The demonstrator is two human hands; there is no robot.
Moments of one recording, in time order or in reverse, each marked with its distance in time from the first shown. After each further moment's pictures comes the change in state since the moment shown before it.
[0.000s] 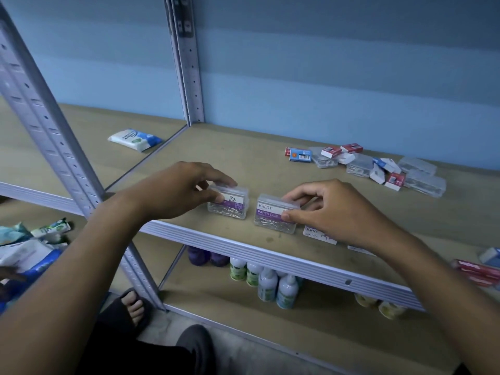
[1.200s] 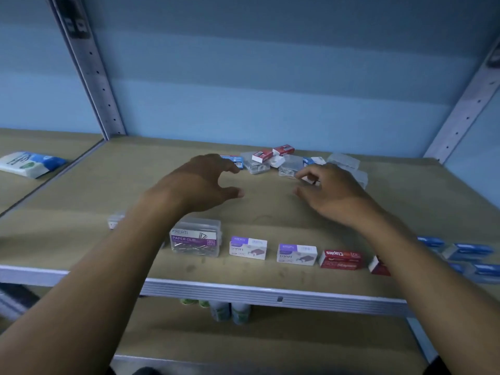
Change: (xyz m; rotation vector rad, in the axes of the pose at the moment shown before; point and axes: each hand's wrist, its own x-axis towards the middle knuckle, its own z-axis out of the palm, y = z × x) left_hand 0.135 0.093 0.054 0.149 0.050 -0.020; right_hand 0.013 0.099 -0.080 -0.259 0.258 0.298
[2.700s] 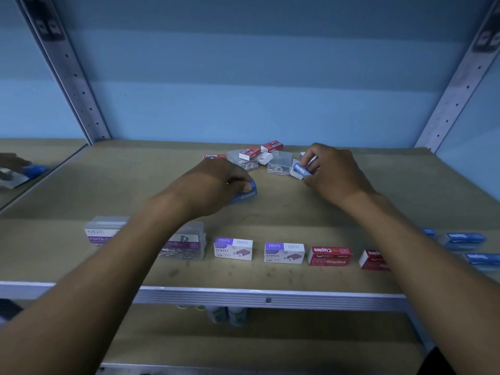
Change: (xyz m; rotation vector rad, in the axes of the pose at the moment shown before) left_hand 0.003 0.042 0.007 -0.113 -0.071 0.128; right_hand 0.023 0.025 -0.007 0.040 0.196 0.027
